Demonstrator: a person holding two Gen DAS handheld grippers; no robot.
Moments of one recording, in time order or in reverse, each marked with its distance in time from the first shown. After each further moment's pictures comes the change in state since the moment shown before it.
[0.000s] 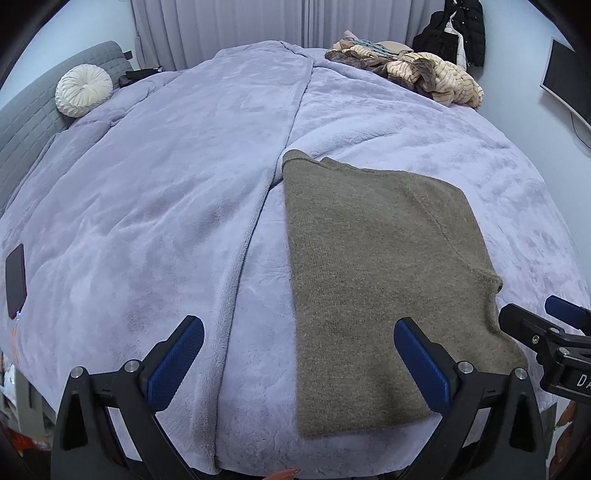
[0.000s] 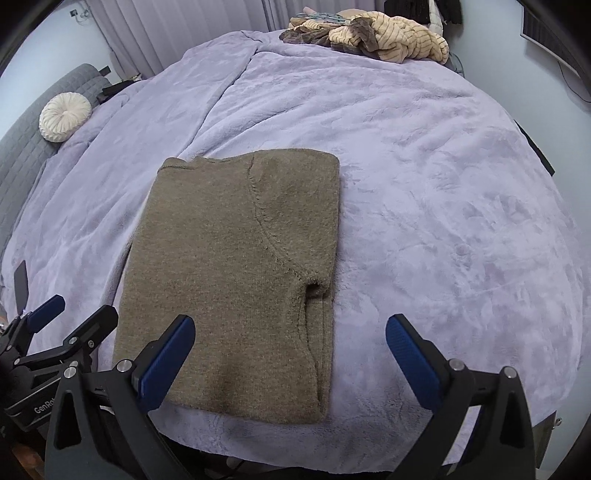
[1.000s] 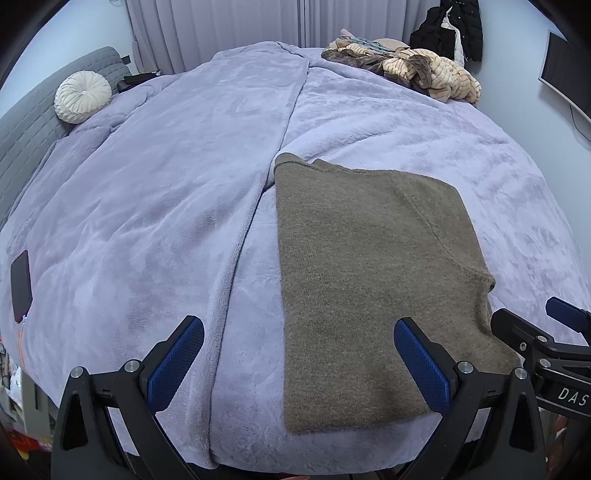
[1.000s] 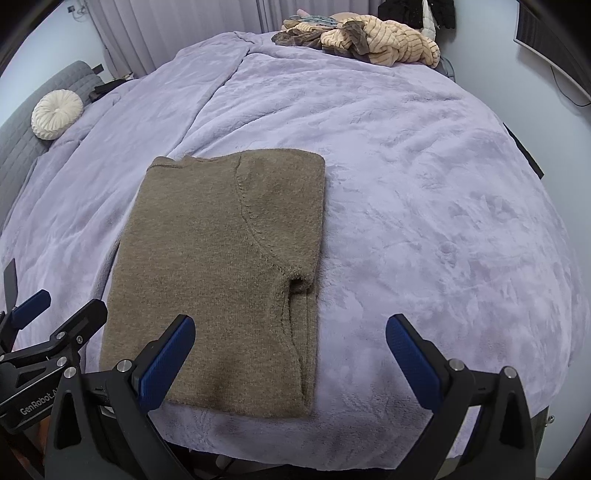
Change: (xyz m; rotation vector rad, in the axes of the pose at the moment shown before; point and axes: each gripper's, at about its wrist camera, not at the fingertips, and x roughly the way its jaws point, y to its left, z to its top) left arm -0.008 -0.017 0.001 0.027 0.004 0.017; right arm -0.004 -0.007 -0.004 -0.005 -0.008 -0.048
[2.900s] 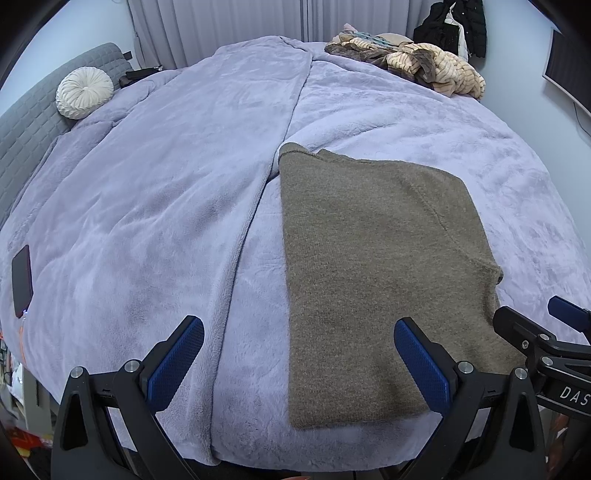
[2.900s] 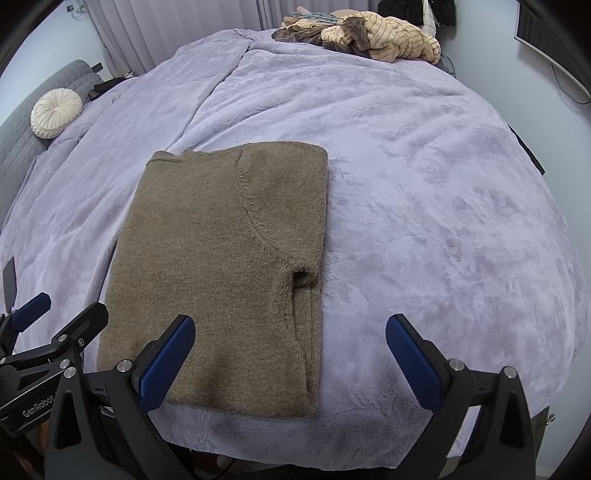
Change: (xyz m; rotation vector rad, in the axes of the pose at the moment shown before) left arm 0.008 0.004 -0.005 0.001 0.018 0.007; right arm 0.006 0.002 -0.006 -0.003 0.008 0.001
